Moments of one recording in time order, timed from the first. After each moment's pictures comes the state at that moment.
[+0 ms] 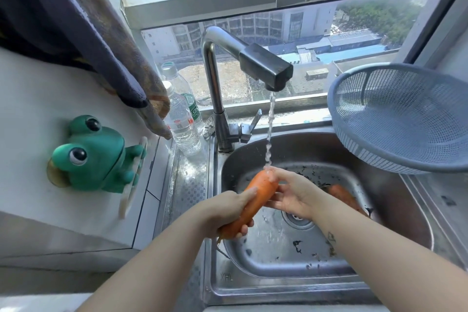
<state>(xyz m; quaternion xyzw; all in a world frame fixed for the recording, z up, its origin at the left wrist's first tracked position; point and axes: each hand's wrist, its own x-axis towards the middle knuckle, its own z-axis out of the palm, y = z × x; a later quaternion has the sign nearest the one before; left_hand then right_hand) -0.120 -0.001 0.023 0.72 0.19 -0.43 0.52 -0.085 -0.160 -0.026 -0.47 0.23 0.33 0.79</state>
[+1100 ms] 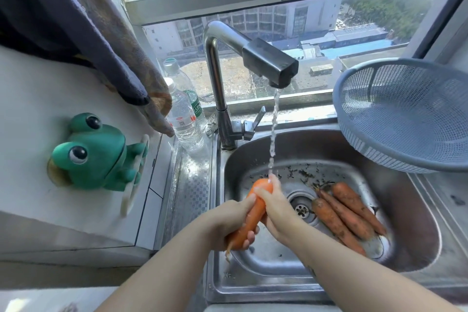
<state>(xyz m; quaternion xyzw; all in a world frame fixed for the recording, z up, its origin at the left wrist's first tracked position) -0.133 -0.001 0.006 0.66 0.25 -0.43 0.56 -0.114 -0.111 -0.054 -0.49 0.22 0.22 0.81</state>
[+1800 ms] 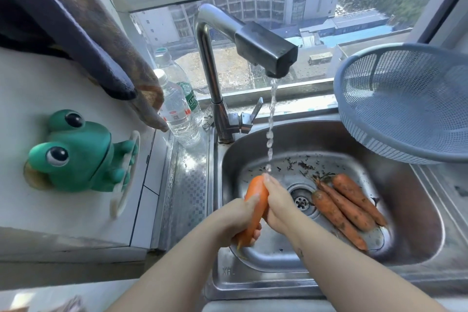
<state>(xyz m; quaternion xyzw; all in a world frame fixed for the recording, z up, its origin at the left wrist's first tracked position) -0.129 -0.015 -0.014 0.69 0.26 -0.42 0.53 -0.103 -0.110 -0.076 -0.43 0.32 0.23 0.82</state>
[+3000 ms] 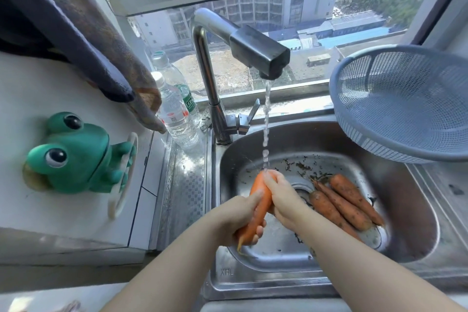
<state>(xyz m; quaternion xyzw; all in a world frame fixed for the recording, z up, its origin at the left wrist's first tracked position) -0.126 -0.019 -0.007 0.65 0.24 -0.45 0.57 -0.101 -0.133 -0.064 -0.53 0.23 0.25 0.78</state>
